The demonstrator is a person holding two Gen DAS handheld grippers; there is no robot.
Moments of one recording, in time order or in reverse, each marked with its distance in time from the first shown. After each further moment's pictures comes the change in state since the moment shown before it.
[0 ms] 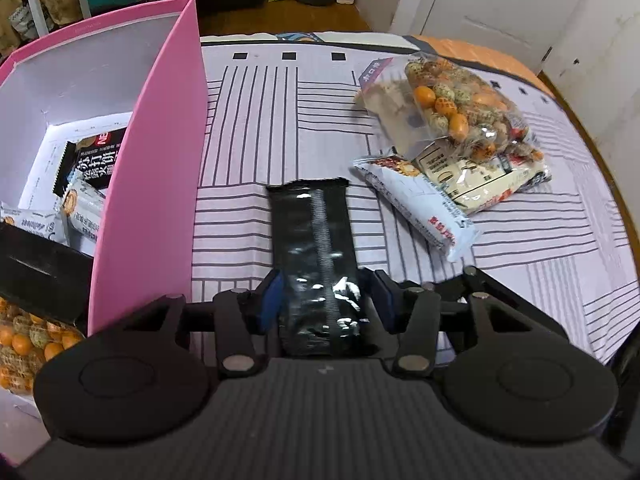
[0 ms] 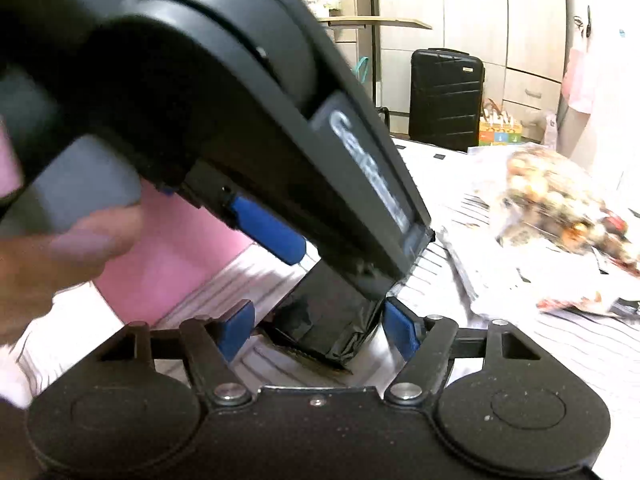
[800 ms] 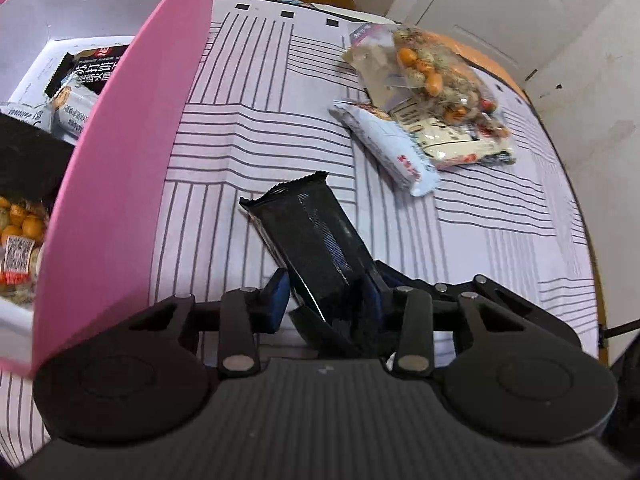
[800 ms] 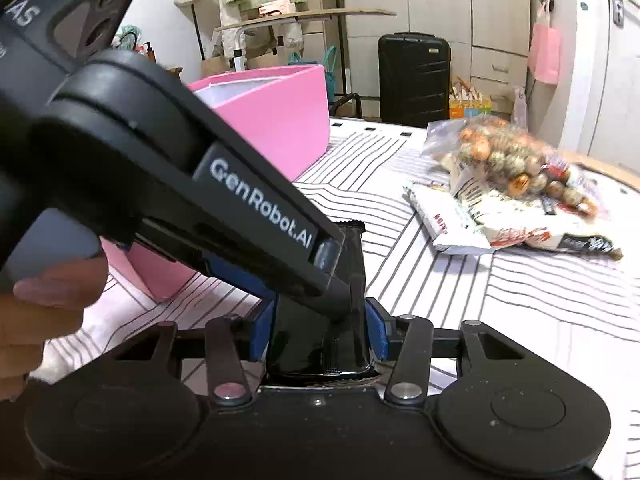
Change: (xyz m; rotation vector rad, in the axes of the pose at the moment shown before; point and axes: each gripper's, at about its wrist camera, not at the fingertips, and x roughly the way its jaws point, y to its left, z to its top) left arm -0.013 0.003 -0.047 -0.134 0.034 -0.131; right arm -0.044 0.019 -0.012 0.096 0.034 -0.071
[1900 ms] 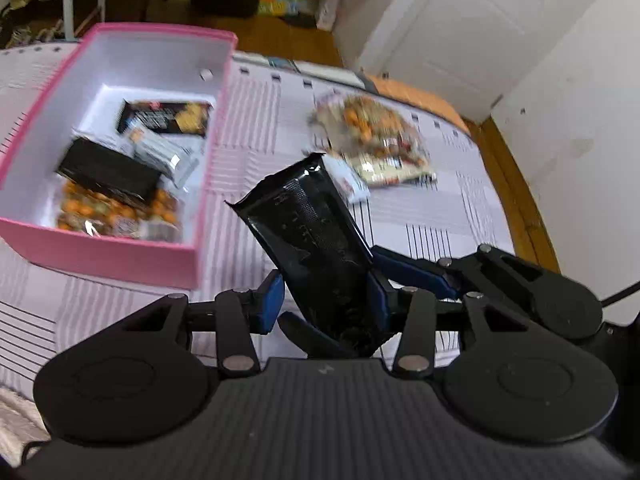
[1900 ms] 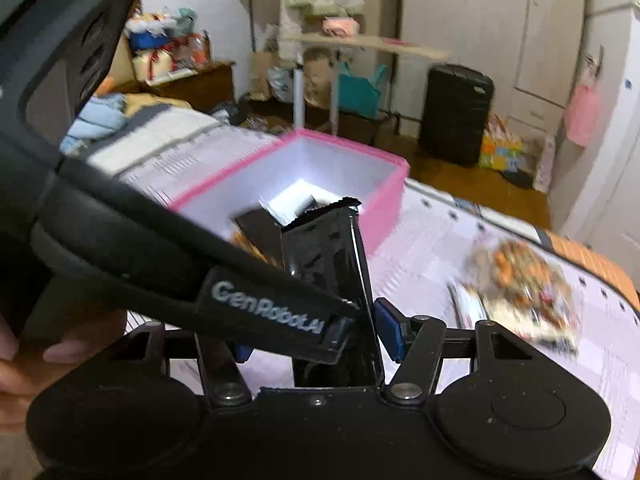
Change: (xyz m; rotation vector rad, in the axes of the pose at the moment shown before) left arm -0.159 -0.001 -0.031 0.000 -0.096 -0.054; right arm -0.081 0.081 0.117 -0.146 0.018 0.072
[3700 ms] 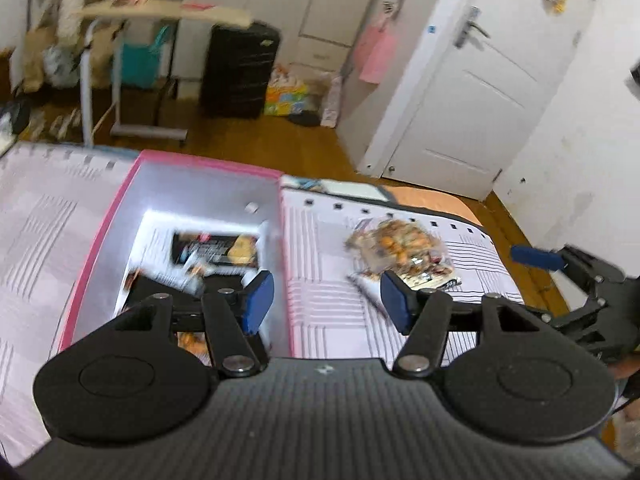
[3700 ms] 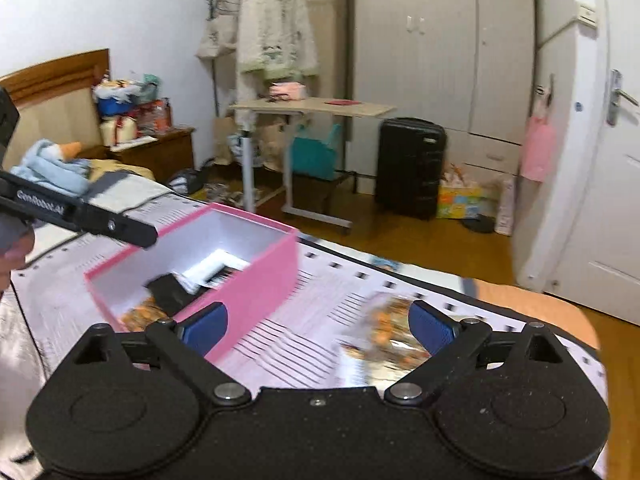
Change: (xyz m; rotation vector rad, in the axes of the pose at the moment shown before) left arm -0.046 0.040 0.054 0.110 -0.290 0.027; right arm -0.043 -0.145 -0.015 0.065 -0.157 -0.106
